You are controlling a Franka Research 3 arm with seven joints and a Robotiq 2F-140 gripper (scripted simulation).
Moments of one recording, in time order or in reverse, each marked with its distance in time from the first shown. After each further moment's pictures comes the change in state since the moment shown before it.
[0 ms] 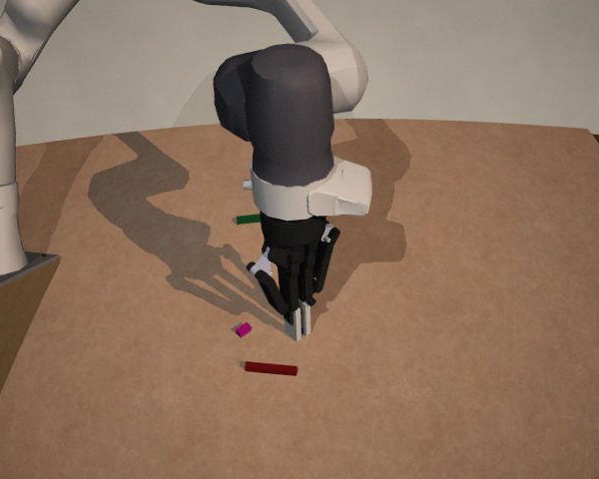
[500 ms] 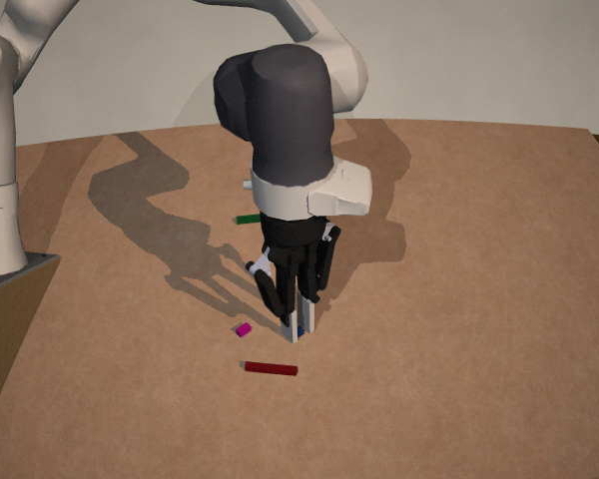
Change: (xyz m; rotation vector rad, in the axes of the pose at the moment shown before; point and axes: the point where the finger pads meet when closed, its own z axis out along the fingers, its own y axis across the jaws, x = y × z) arm 0.000 0.000 0.000 0.000 0.000 0.000
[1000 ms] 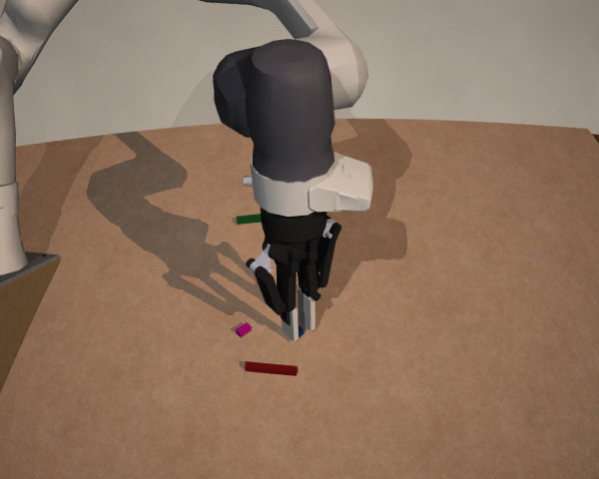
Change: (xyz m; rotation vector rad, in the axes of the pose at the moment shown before) arm 0.001 -0.001 -0.005 0.000 0.004 -0.004
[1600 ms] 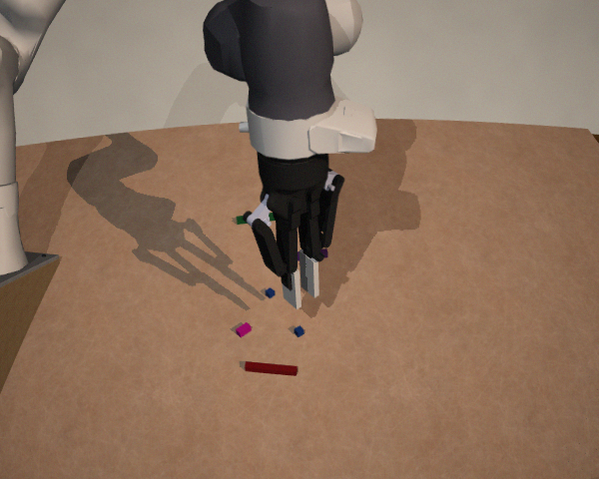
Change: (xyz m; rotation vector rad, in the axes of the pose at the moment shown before) arm 0.005 -0.002 -0.074 0.008 0.018 -0.018
